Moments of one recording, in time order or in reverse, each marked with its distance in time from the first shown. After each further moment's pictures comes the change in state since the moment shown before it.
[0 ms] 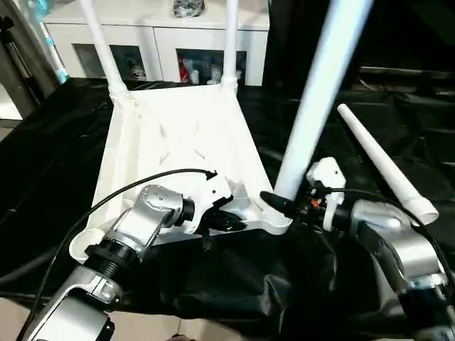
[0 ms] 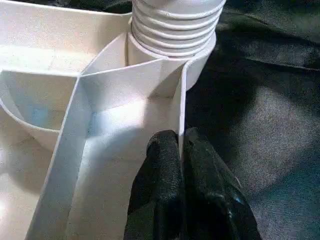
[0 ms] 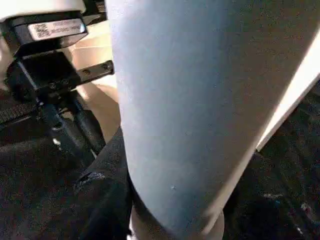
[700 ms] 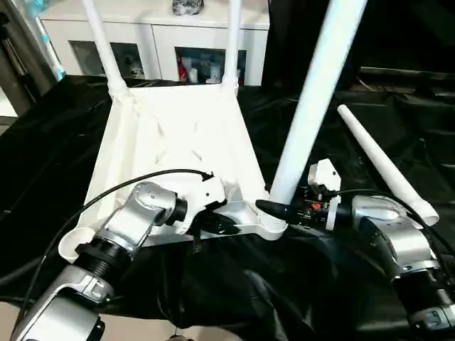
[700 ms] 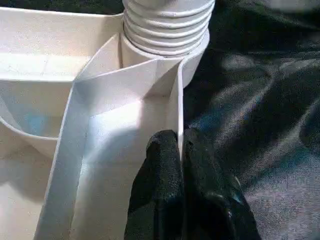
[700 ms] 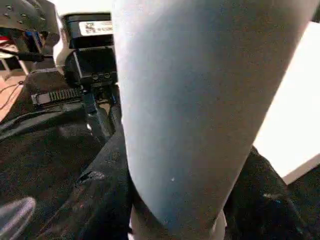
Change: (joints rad) left arm 0.000 0.059 -0.011 -0.019 0.007 -0.056 -0.100; right arm -0.096 0.010 0.015 0.233 0.023 -0.208 0.265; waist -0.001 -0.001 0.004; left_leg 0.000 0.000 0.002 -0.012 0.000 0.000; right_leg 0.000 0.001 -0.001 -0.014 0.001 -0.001
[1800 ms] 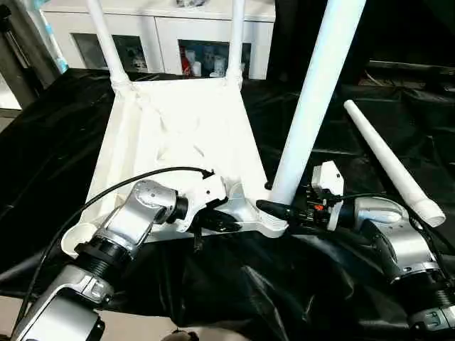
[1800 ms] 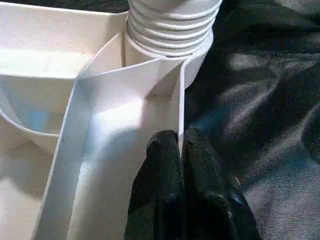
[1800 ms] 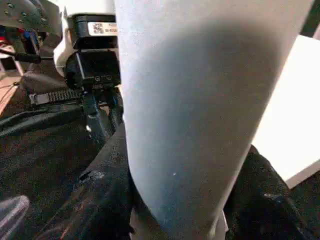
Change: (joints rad) left arm 0.000 -0.018 0.008 -0.023 0.000 0.018 0.037; right arm 0.039 0.004 -0.014 -0.024 0.000 -0.082 -0.034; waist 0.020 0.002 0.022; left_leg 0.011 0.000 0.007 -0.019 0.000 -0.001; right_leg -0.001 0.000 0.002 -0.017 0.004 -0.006
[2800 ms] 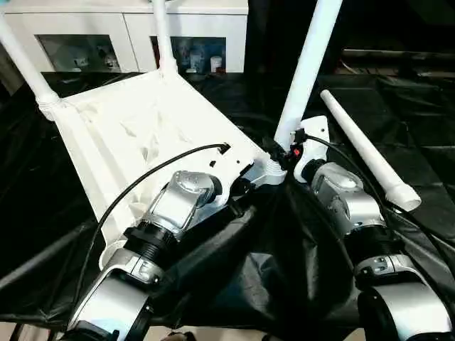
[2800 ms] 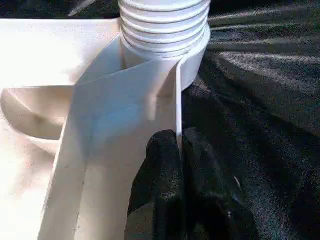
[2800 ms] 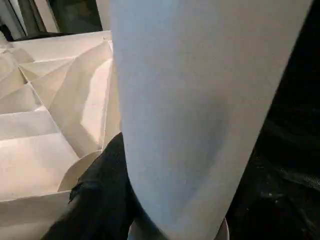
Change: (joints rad) left arm -0.128 -0.270 0.098 0.101 0.104 0.234 0.502; right arm -0.313 0.266 -0.155 0.355 -0.108 0.101 -0.677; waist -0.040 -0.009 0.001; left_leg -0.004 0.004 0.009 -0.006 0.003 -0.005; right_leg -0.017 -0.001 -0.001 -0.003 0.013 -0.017
